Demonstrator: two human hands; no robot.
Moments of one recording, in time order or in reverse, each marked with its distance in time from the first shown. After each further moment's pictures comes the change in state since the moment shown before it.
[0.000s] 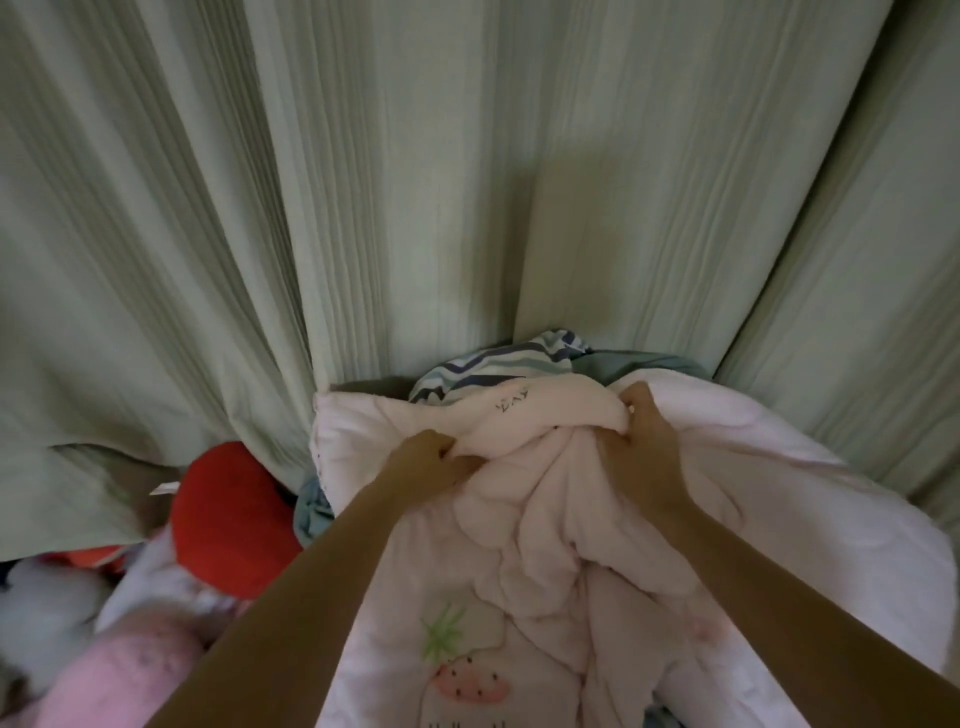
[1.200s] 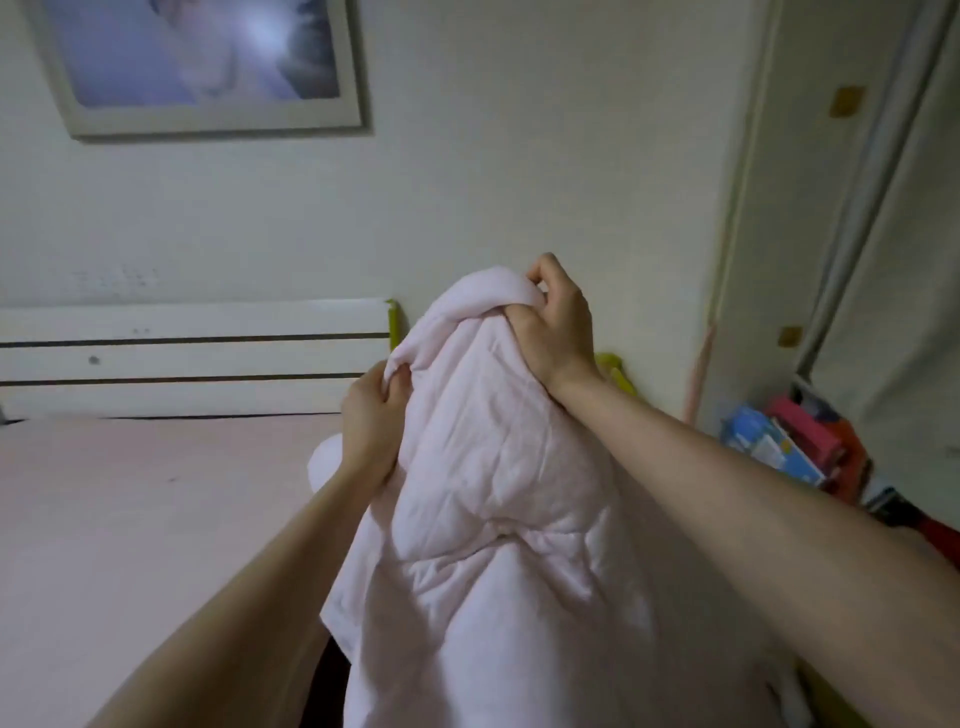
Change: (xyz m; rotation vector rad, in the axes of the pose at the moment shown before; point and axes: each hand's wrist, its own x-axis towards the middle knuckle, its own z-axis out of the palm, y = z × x) left_hand -0.988 -0.139 -0.203 0.153 1.826 -0.758; right_hand -0.666 -0.709 -0.001 1.160 -0.879 -0.847
